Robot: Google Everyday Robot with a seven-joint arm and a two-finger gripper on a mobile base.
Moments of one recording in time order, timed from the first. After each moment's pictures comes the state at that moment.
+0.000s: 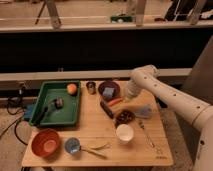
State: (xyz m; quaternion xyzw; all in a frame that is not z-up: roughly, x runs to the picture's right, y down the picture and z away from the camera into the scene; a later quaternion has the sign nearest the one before) arm 0.124 0.062 0.868 -0.24 -0.14 -0.01 0.96
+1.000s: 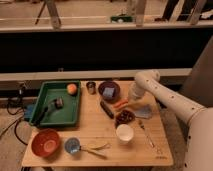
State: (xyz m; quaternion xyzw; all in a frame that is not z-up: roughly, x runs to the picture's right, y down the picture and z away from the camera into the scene) arm 0.166 0.083 0.921 -0.26 -0.11 0.00 0.96
